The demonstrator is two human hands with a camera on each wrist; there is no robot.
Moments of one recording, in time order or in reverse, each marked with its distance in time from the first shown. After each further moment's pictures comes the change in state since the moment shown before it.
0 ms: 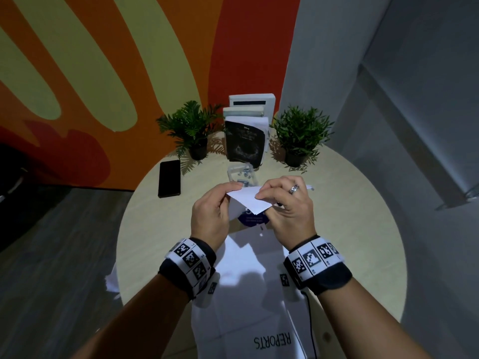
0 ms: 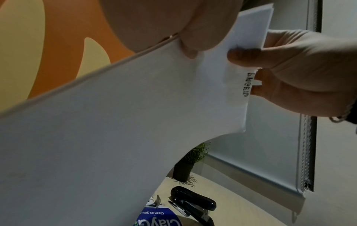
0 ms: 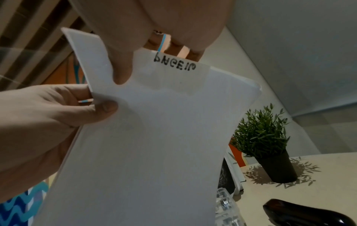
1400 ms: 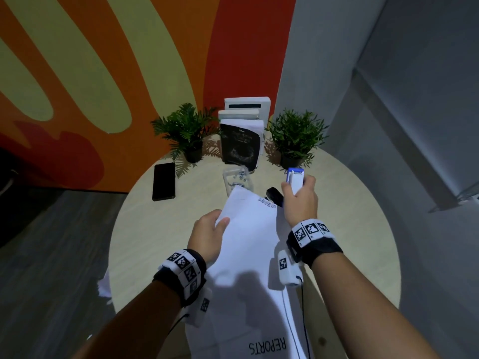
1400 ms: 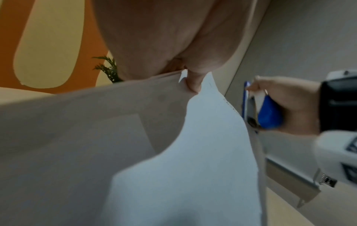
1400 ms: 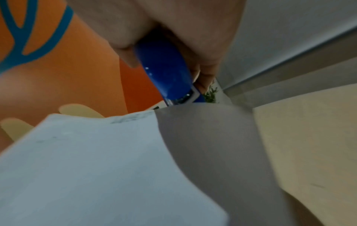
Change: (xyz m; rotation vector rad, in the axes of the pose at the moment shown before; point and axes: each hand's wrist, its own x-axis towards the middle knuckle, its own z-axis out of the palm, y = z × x) left_hand -0.026 -0.045 0.015 -0.021 -0.378 -0.502; right_hand 0.018 0.054 0.004 -0.043 0.031 0.889
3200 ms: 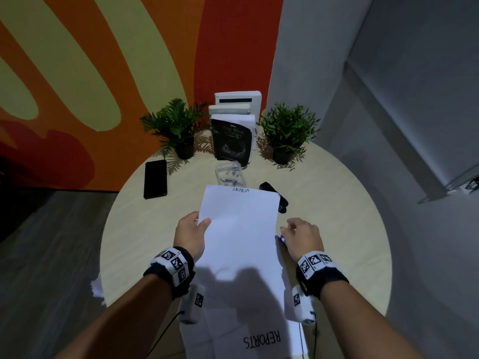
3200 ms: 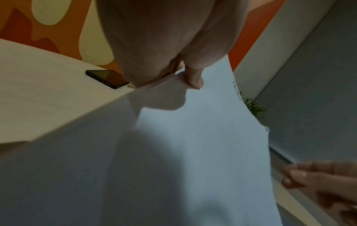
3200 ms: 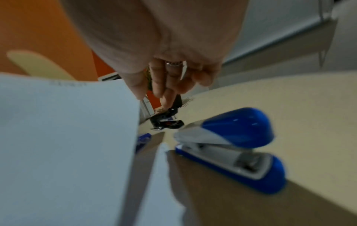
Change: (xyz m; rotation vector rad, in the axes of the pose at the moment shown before) left_hand 0.011 -0.046 0.009 -0.260 0.120 -0.225; right_hand -0.029 0.111 -0.016 -0.549 -0.260 0.040
